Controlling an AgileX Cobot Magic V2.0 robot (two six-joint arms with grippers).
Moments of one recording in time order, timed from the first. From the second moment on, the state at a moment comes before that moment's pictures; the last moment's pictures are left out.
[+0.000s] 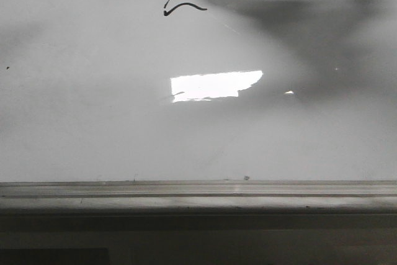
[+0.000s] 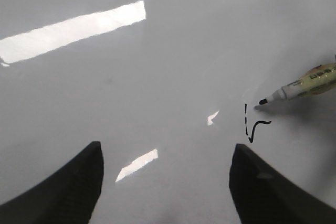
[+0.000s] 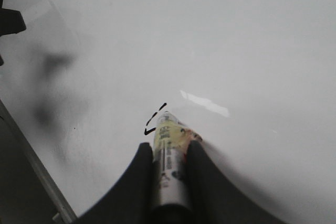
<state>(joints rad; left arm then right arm) -0.18 0.83 -0.75 -1.07 0.55 1.07 0.27 1.05 -0.80 1.30 0.55 -1.18</state>
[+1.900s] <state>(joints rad) -0.81 1.11 -0.80 -1.25 0.39 1.50 0.27 1.04 -0.83 1.24 0.97 -1.11</state>
